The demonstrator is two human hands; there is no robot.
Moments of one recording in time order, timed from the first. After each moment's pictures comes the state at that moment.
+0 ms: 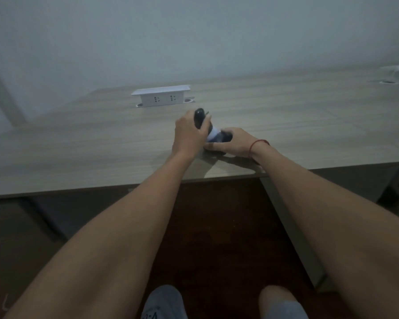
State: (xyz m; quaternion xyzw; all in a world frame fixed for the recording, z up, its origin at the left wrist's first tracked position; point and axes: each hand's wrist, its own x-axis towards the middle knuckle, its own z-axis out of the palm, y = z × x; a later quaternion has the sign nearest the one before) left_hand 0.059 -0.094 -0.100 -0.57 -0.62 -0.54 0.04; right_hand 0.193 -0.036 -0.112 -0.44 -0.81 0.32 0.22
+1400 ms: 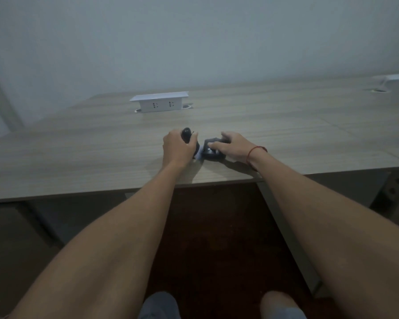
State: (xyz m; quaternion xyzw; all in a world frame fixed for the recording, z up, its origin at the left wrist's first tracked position) left_hand 0.044 -0.098 -0.117 -0.50 -0.67 -0.54 -0.01; right_hand 0.192 -0.029 -0.119 -0.44 -0.76 0.38 0.28
